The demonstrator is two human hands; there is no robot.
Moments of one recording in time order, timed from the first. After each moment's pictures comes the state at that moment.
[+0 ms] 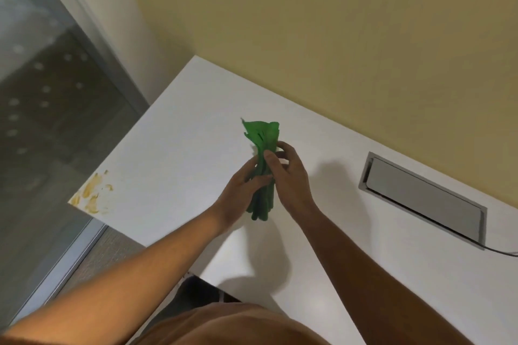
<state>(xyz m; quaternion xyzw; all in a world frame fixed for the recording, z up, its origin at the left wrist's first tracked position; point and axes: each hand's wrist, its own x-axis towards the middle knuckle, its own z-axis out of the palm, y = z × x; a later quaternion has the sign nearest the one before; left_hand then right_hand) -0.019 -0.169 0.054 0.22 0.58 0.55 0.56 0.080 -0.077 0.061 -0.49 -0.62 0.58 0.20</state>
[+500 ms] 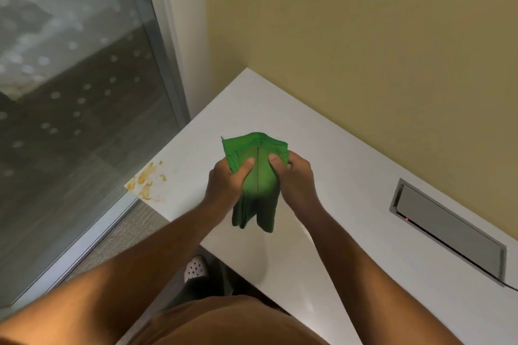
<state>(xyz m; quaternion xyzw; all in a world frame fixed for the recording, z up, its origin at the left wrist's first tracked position) -0.133 -0.266 0.062 0.17 0.72 0.57 0.35 -0.022 -0.150 0.082 -0.45 -0.69 0.54 0.16</state>
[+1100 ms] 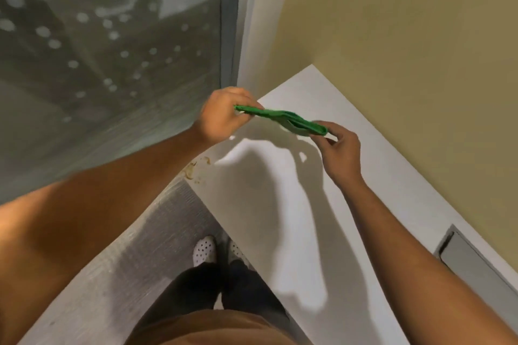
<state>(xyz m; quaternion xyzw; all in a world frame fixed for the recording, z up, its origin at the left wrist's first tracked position) -0.327 -0.298 0.052 0.46 0.77 0.43 0.11 -0.116 -0.100 0.056 -0.35 -0.80 0.46 0.17</state>
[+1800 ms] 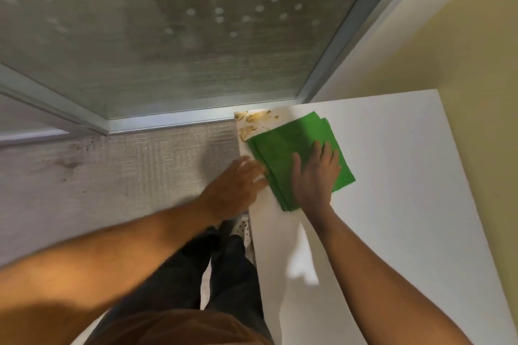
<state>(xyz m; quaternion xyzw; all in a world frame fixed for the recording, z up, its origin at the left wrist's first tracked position) -0.154 -0.417 -0.092 0.39 0.91 0.14 0.05 -0.159 -0.204 -0.082 -0.19 -0.96 0.18 -0.08</state>
